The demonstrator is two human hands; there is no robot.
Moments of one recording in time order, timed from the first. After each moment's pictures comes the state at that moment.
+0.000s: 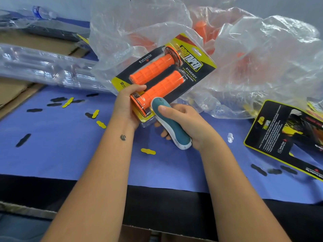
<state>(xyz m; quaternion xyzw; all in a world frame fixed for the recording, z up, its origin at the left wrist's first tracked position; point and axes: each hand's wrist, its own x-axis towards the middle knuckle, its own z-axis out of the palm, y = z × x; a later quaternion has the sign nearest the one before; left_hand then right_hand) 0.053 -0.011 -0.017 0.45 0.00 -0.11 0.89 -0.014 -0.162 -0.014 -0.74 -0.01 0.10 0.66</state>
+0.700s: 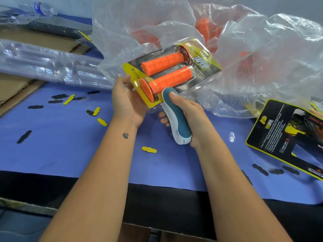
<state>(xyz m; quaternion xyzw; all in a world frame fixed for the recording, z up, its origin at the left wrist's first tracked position) 0.058 -0.016 -0.015 0.33 -0.03 -0.10 0.94 -0.009 -0.157 -0.017 -0.65 0.05 0.01 0.76</state>
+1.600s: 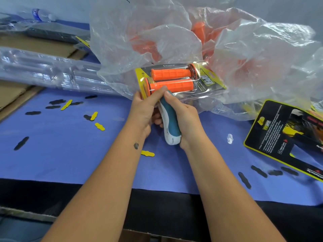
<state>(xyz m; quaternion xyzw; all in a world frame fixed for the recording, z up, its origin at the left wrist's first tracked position) 0.042 -0.047 -0.022 0.54 0.01 -0.08 0.84 -0.003 -0.139 -0.020 -0.58 0.12 -0.04 0.80</state>
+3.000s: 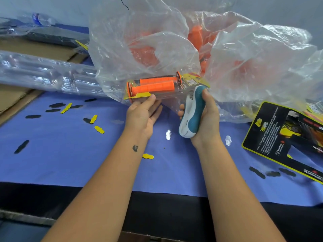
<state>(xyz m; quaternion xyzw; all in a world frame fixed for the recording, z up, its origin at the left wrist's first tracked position) 0.046 -0.048 -0.029 0.40 0.07 -0.07 0.91 0.000 -0.180 -0.026 -0.47 0.13 -0.14 0.86</state>
